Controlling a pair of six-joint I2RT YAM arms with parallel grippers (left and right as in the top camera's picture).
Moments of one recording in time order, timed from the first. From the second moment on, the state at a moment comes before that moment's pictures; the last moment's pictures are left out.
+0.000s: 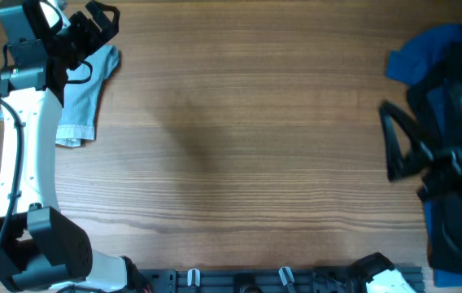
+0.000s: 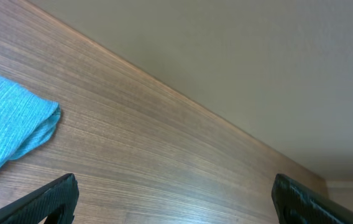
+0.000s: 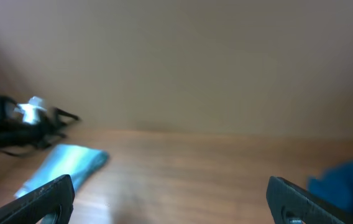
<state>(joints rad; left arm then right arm) 0.18 1.66 1.50 -0.43 0.42 -0.52 0.40 0.91 1.83 -1.12 0.11 0.20</state>
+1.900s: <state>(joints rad) 0.18 1.66 1.49 -0.43 0.42 -0.52 0.07 0.02 0.01 0.01 0.03 0.02</state>
